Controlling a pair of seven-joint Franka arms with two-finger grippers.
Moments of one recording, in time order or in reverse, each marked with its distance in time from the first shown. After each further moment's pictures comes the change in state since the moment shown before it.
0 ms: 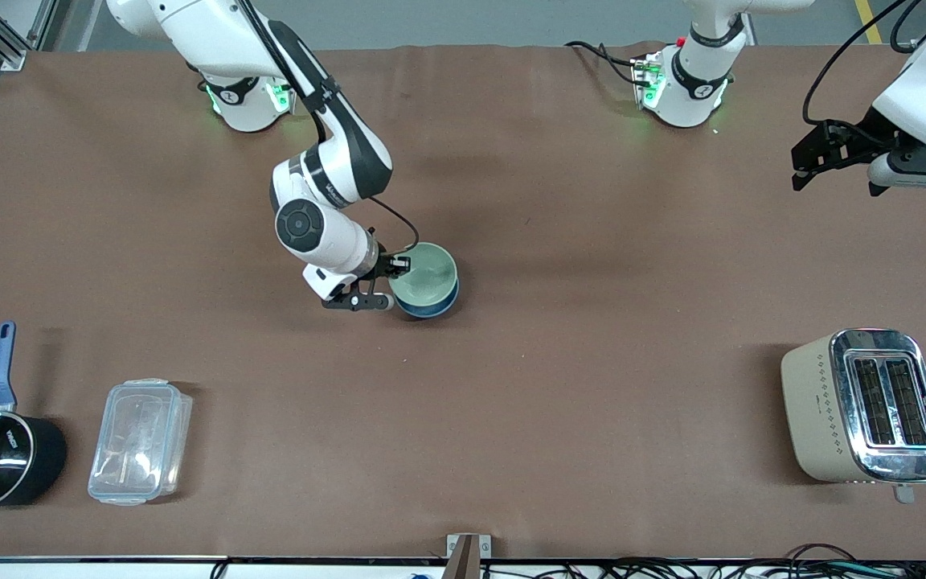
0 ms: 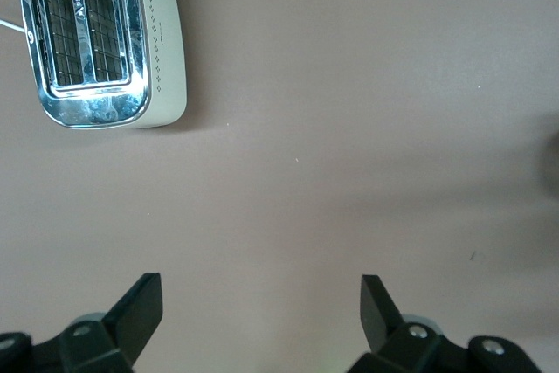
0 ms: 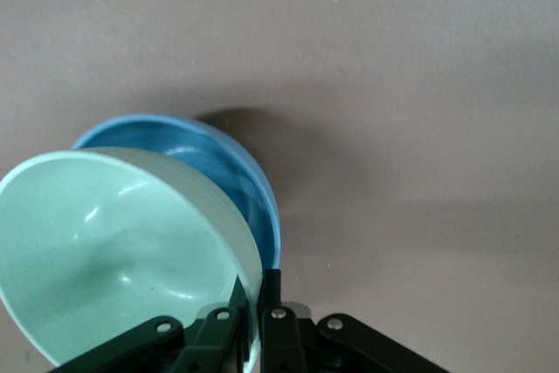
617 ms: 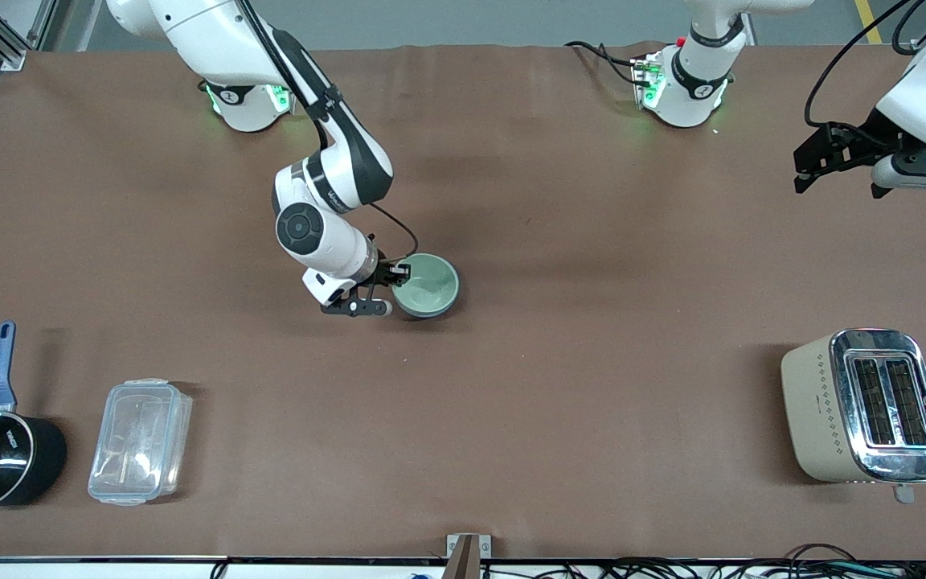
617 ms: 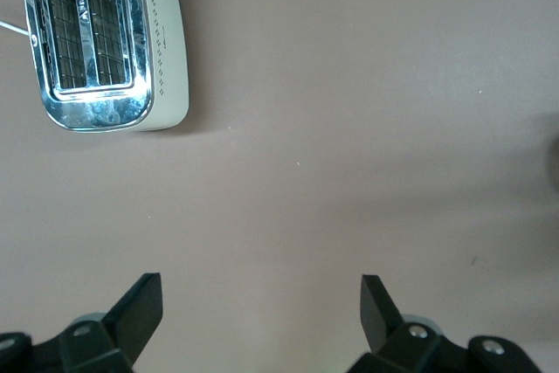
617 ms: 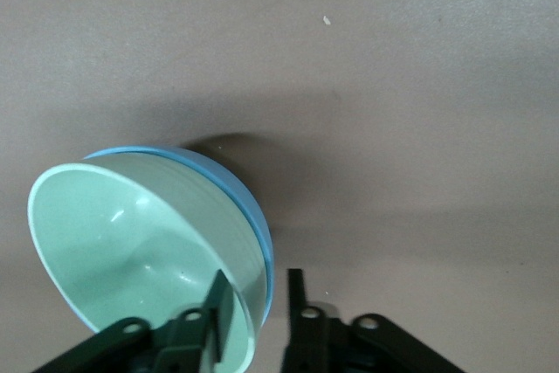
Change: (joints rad) left arm 0.008 0.004 0.001 0.000 0.000 0.010 0.000; right arm 0.000 0.022 -0.006 0.000 0.000 0.032 0.001
